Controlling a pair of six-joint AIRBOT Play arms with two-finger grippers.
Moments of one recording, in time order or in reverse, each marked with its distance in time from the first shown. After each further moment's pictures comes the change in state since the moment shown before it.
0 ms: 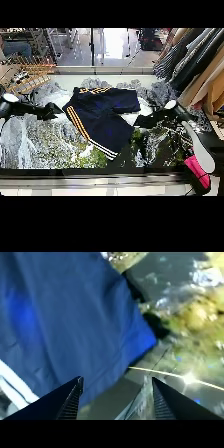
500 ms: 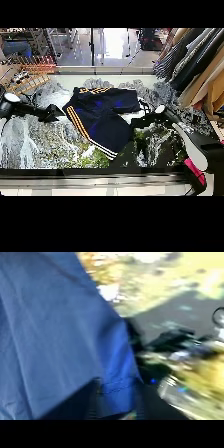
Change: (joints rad) left arm -0.013 0.000 0.000 -0.002 -0.070 -0.014; right arm 0.090 -0.045 -0.029 -0.003 -0.177 -0.119
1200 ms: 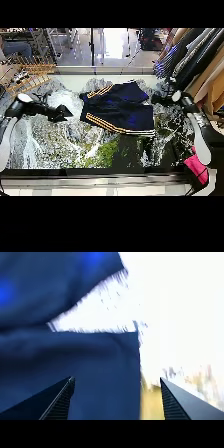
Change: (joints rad) left arm -0.126 -0.037 -0.008 -0.009 0.103 -0.018; right arm -0.215 -0.037 0.310 -0.381 -0.162 0.383
